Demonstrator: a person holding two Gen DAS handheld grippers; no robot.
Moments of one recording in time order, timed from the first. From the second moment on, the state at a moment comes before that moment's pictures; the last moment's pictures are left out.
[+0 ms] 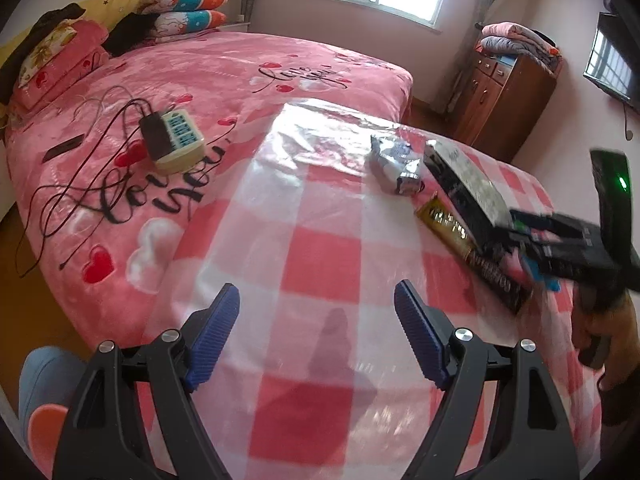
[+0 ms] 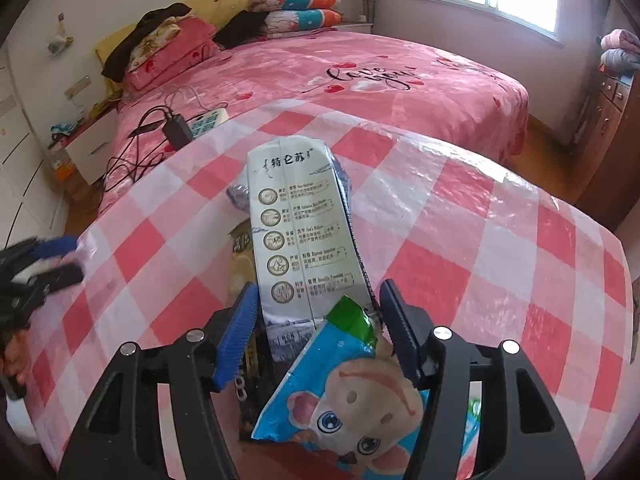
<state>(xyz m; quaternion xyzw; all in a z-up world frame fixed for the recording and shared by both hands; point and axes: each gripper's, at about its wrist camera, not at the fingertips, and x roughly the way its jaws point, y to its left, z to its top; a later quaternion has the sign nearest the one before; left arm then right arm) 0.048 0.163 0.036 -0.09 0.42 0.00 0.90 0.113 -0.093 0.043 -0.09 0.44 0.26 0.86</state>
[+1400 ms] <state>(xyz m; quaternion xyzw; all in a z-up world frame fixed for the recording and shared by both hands) 0.209 0.068 0.008 0.00 0.45 -0.03 0.89 -0.021 -0.205 0.043 0.13 0.44 0.23 0.86</state>
